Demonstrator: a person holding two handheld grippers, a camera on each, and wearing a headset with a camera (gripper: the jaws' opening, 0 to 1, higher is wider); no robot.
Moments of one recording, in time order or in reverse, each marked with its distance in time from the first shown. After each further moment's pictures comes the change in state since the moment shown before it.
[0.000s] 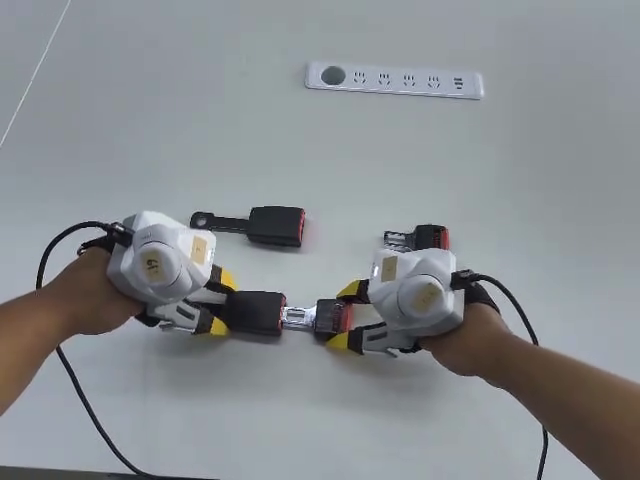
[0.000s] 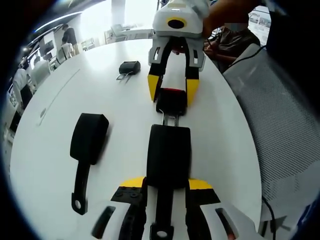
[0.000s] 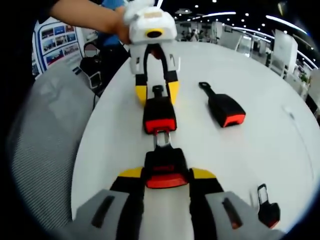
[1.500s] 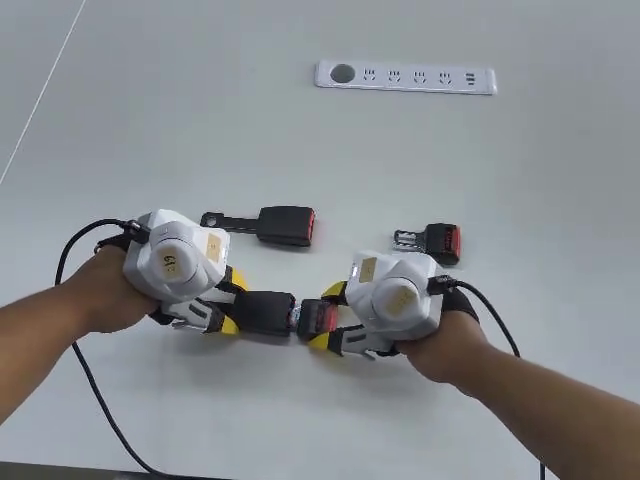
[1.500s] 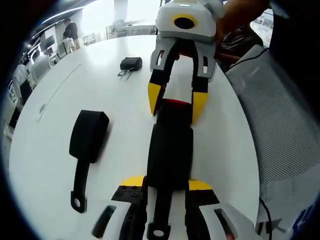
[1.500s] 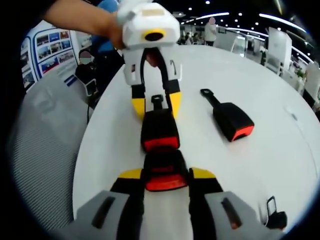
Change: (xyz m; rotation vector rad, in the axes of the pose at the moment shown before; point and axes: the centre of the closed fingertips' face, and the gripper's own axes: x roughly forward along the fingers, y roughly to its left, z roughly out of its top) left arm -0.005 0.000 -0.002 0.018 0.076 -0.008; right arm 0.023 0.003 0.024 0.055 -0.026 -0.026
